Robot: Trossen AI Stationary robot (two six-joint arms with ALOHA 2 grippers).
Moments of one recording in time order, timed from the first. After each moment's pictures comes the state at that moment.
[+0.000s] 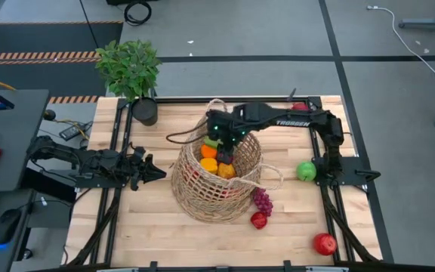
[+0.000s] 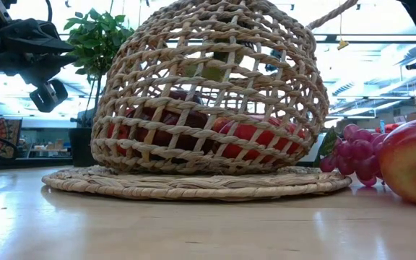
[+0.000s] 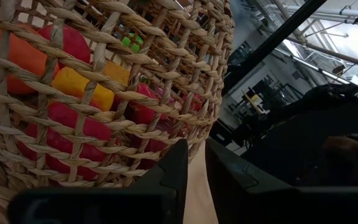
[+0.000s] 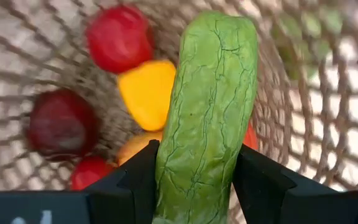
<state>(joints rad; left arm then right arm) -0.25 0.20 0.01 0.16 -0.10 -0.77 -0.09 1.95 1.97 -1.19 -0.02 0.24</state>
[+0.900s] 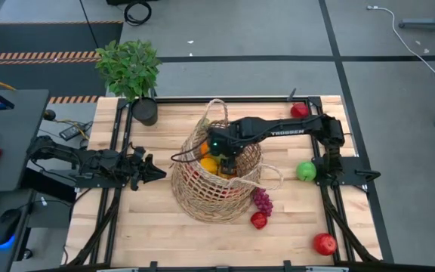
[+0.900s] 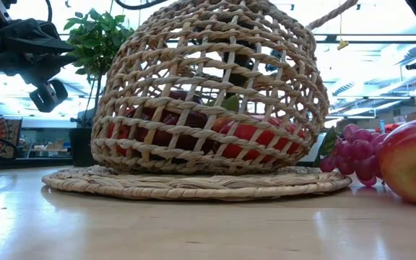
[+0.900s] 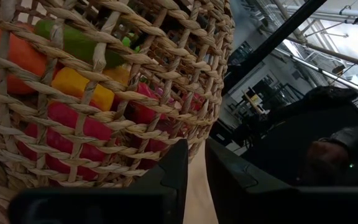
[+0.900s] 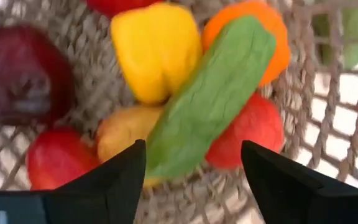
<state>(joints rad) -0.25 0.20 0.01 0.16 -0.10 -0.77 -0.04 1.95 1.77 -1.08 0.00 0.13</state>
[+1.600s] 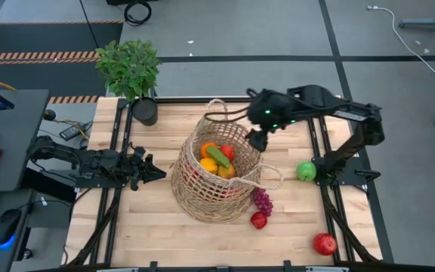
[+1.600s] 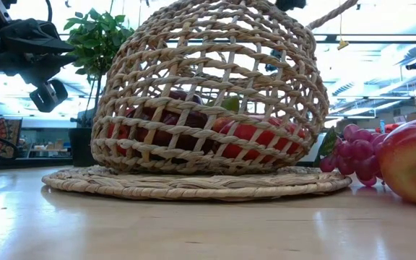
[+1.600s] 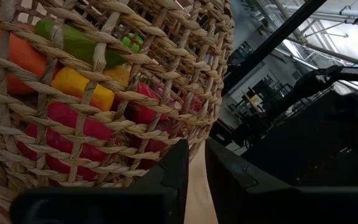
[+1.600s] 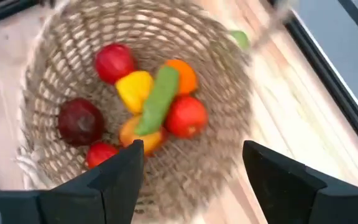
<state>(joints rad) -0.25 0.20 0.01 0.16 -0.10 -0.77 -0.07 1.55 1.88 -1.31 0.11 0.35</state>
